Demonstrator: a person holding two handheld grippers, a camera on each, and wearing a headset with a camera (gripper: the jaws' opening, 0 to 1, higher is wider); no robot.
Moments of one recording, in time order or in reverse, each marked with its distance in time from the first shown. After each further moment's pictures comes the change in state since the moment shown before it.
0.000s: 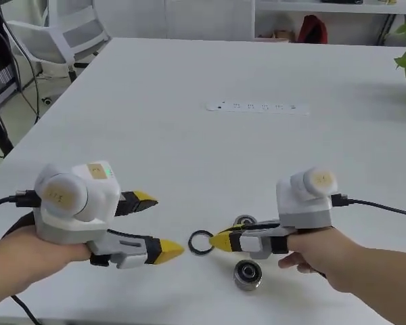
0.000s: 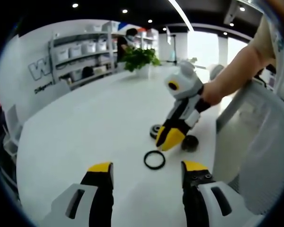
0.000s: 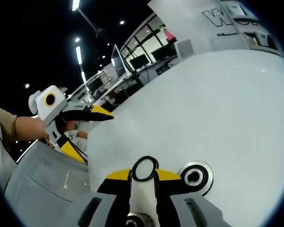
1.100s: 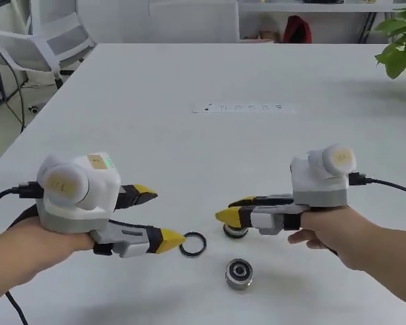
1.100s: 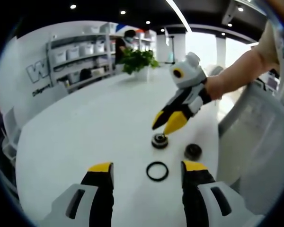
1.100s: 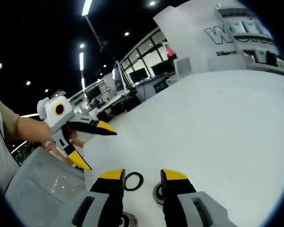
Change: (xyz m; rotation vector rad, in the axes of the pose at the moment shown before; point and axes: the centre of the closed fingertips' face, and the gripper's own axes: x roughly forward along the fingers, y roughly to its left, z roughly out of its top) left arm 0.017 0.006 0.021 0.014 -0.012 -0.018; right arm -0.044 -0.017 0.039 -0.080 -0.121 -0.064
